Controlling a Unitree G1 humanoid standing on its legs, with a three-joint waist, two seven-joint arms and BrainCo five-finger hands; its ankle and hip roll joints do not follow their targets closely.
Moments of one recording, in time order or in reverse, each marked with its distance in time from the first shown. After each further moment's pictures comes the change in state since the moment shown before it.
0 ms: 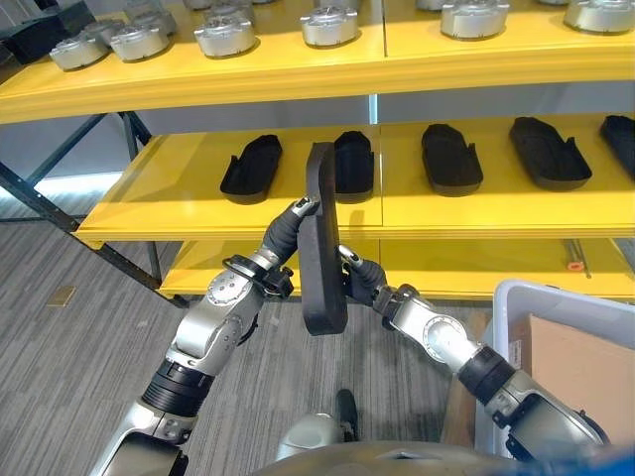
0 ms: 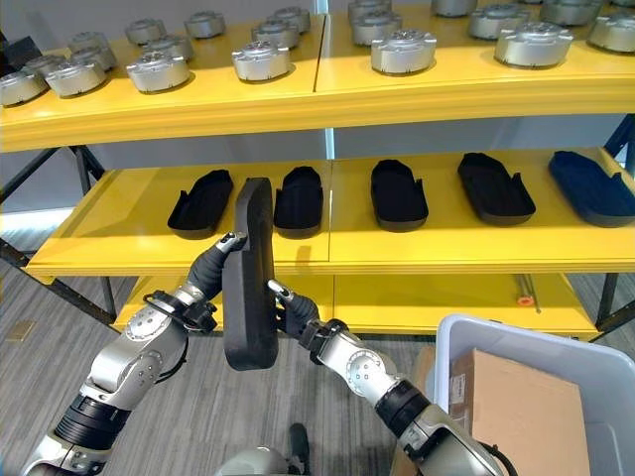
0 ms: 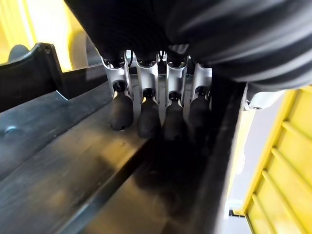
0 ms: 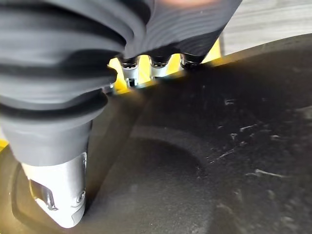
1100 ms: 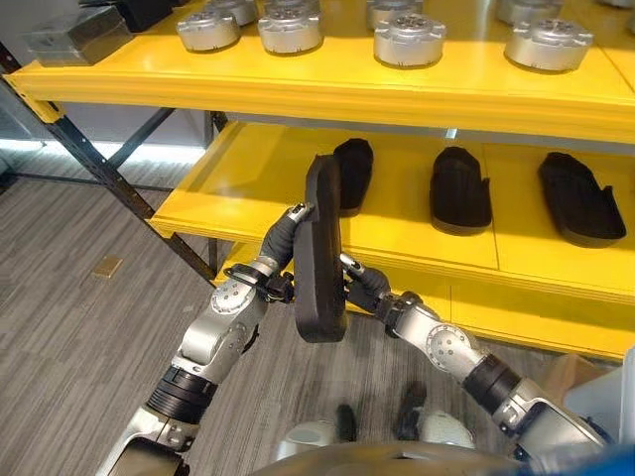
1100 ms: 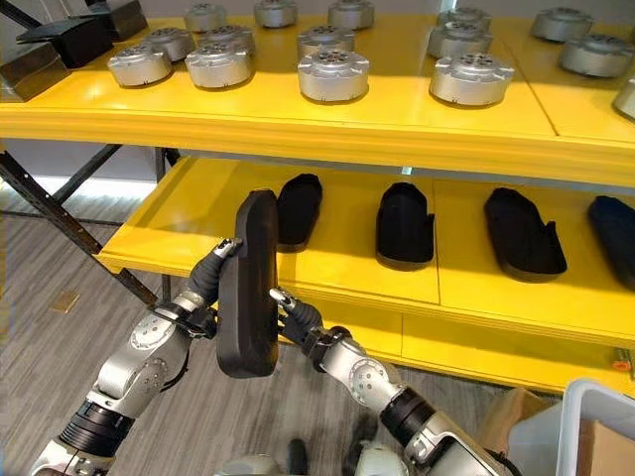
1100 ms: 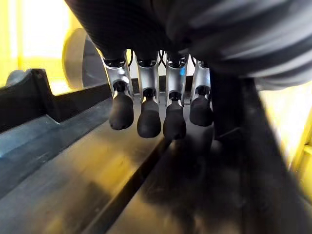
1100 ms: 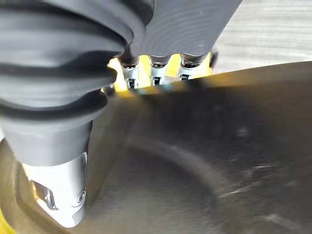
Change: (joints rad) left arm 0.052 -0.033 -0.051 0.028 0.003 -0.079 0.074; right arm 0.043 -0.048 0.026 -0.044 -0.017 -0.045 -0.024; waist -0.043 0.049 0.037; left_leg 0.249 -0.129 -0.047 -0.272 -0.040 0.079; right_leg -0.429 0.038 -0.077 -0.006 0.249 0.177
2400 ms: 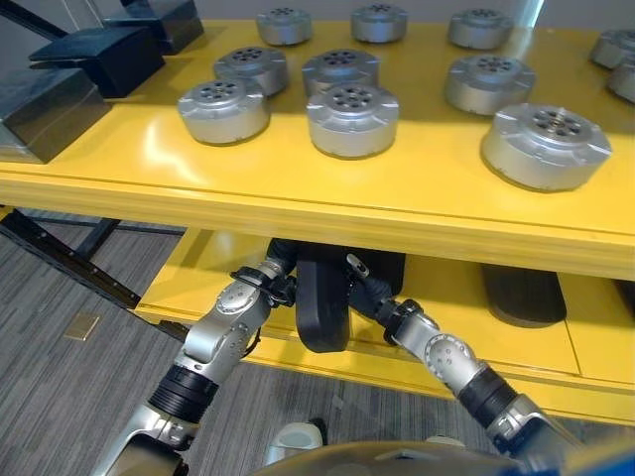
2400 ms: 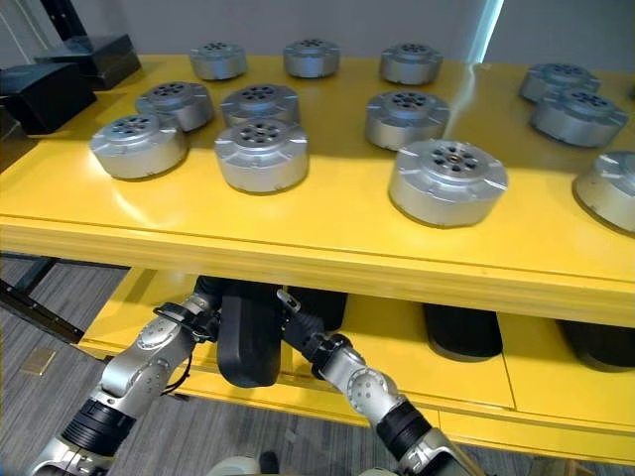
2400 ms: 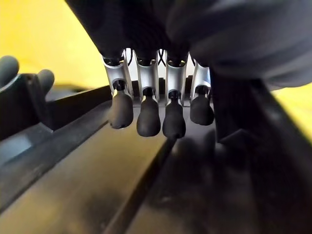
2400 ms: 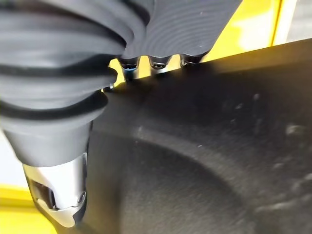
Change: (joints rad) left arm -0.030 0.040 -0.013 0.024 -0.070 0.096 0.032; right arm 0.108 0.094 -0.072 0.000 -0.002 -0.011 0.006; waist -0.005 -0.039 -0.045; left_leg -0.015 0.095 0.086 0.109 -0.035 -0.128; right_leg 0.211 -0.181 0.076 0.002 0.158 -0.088
